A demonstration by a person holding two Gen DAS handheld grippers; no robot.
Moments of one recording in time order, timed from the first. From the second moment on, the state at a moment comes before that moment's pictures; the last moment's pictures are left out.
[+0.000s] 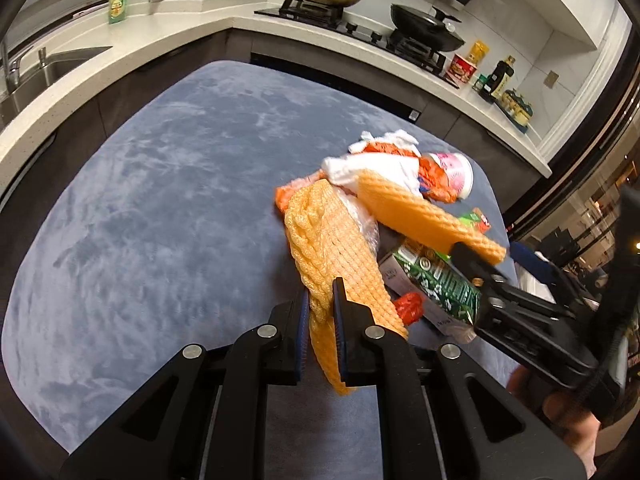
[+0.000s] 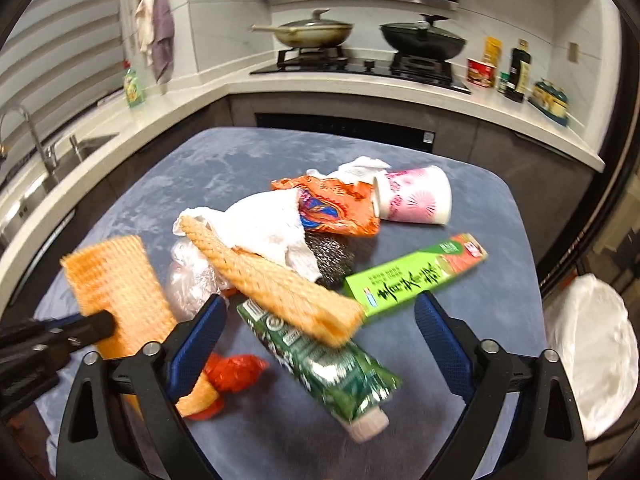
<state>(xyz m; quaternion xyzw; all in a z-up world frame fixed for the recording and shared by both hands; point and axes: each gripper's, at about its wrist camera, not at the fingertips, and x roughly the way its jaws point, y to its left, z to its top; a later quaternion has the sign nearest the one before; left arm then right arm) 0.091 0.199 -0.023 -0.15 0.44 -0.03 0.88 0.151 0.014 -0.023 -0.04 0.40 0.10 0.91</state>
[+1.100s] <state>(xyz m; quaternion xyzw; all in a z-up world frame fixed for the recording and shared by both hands) 0.064 0.044 0.023 -0.05 0.42 -0.16 0.89 0.052 -0.153 0.013 0.06 0.36 0.01 0.93</state>
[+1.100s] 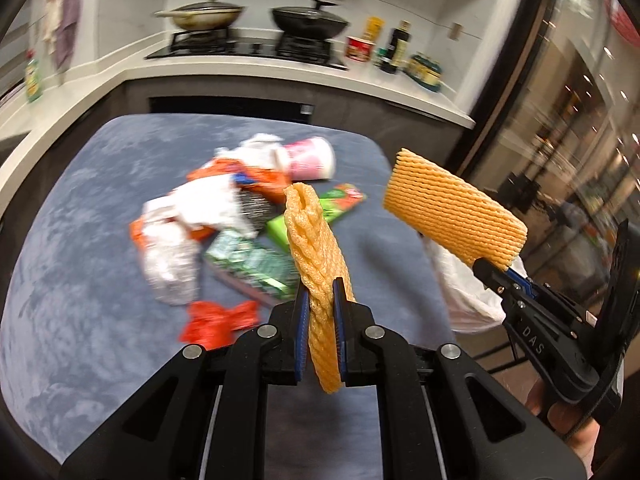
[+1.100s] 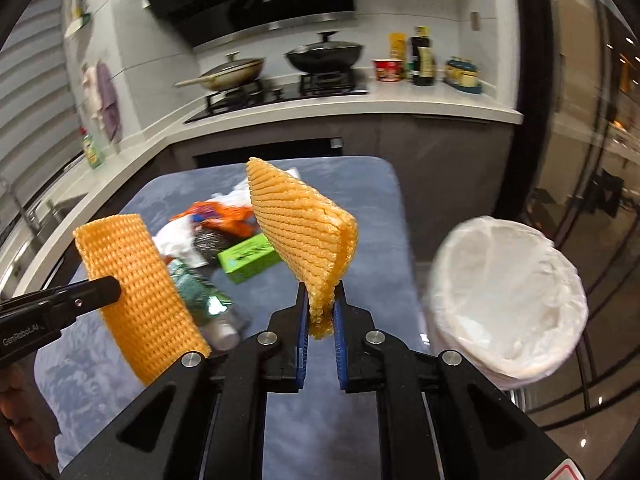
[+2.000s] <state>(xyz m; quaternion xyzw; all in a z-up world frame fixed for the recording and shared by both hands) 0.136 -0.227 -0.041 0.05 0.44 -0.33 0.83 0.039 -0.352 -0.076 0.14 0.41 -0.20 0.88</state>
